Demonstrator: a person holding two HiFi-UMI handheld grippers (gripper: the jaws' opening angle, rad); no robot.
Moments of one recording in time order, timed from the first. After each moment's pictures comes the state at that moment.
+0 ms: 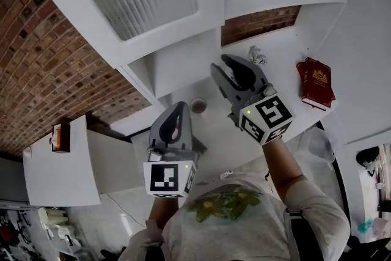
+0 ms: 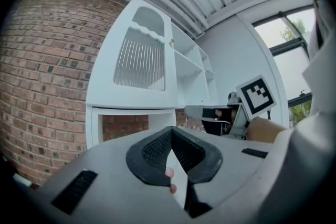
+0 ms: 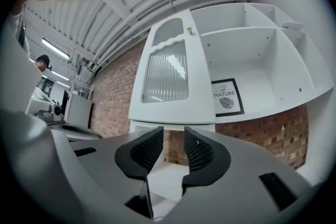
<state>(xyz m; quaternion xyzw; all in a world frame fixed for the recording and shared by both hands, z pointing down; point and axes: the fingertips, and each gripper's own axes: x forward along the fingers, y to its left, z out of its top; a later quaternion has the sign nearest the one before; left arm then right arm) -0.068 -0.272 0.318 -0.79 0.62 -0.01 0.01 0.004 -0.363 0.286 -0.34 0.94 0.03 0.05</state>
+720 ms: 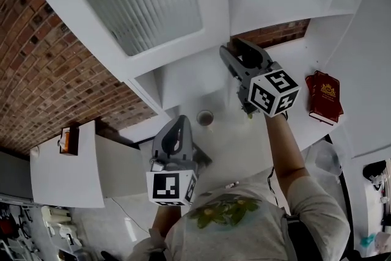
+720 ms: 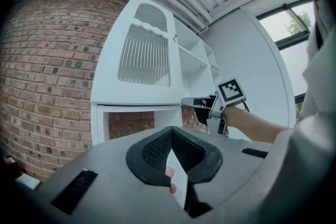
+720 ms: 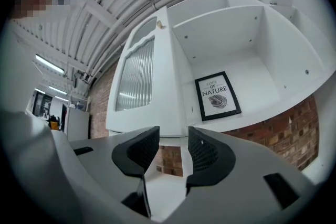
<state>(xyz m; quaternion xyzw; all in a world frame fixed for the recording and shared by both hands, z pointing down) -0.079 -0.276 0.329 -0.77 0.64 -0.02 0.01 0.013 -0.450 0.273 -0.33 0.94 -0.02 0.09</state>
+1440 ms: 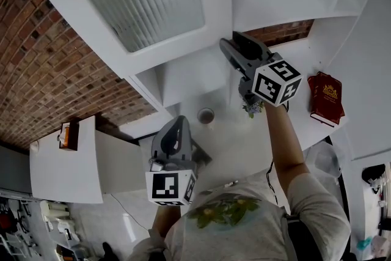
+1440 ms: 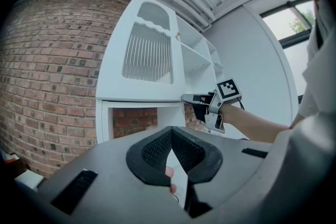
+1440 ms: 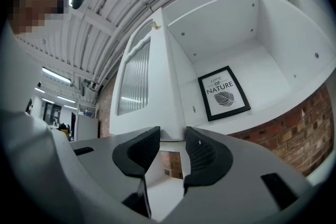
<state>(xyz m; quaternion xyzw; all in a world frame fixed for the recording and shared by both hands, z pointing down) -0.085 -0.273 0.336 -0.75 0.66 -0.02 0.00 0.003 -0.465 0.269 -0.28 0.95 -0.04 0.11</state>
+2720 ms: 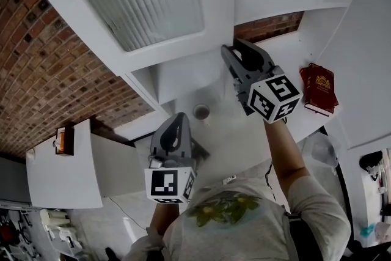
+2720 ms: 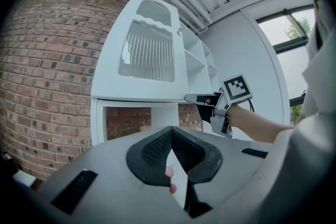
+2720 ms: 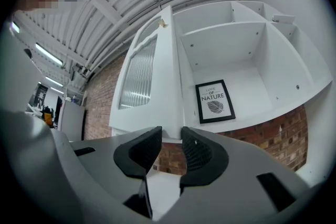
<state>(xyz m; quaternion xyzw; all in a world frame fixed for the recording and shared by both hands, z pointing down) -0.077 -0.269 0.335 -0.78 0.63 -0.02 -0.01 0.025 -0.424 0.269 -0.36 0.93 0.01 0.08</state>
